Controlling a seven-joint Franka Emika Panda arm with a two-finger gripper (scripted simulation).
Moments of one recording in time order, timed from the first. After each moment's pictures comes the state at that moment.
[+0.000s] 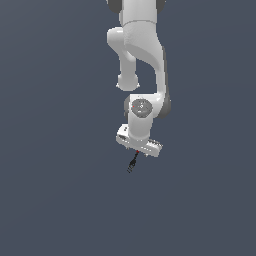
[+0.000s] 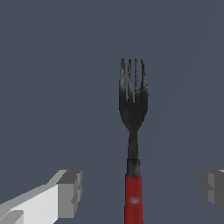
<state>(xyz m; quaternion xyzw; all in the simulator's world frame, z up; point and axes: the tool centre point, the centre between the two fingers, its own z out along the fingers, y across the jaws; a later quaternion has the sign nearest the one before) -0.003 0.043 0.043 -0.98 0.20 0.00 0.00</state>
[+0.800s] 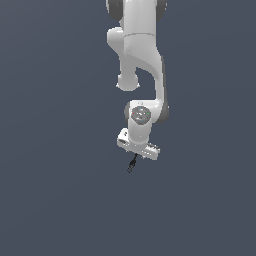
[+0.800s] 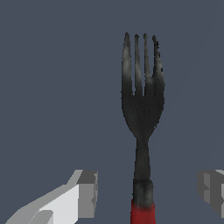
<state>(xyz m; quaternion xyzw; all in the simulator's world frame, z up) -0.004 0.043 0.010 -0.98 0.20 0.00 0.00</state>
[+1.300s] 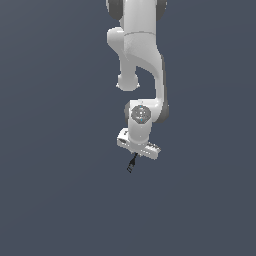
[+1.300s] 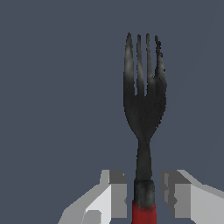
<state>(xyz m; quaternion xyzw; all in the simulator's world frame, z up) -0.005 0.043 0.012 -0.98 0.20 0.00 0.00</state>
